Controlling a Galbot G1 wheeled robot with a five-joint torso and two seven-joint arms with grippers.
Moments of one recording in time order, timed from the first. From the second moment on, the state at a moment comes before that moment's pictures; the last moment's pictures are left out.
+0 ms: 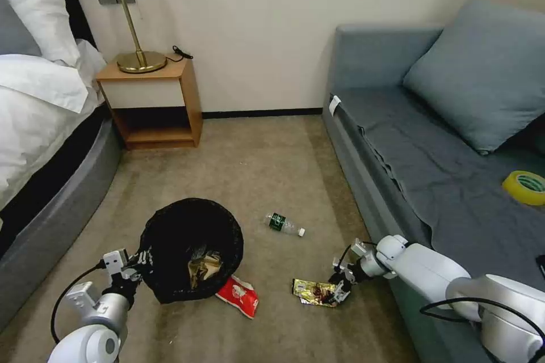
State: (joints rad) left arm 1.53 -1.44 -0.86 -1.92 -0.52 0.30 0.17; right arm -0.36 1.11 -0.80 0.50 0.57 -0.14 -1.04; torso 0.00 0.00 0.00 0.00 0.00
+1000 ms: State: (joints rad) left arm 1.53 -1.44 -0.88 -1.90 -0.54 0.28 0.18; right arm -0.37 1.11 -0.77 0.51 0.54 -0.12 -1.06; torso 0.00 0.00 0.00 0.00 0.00
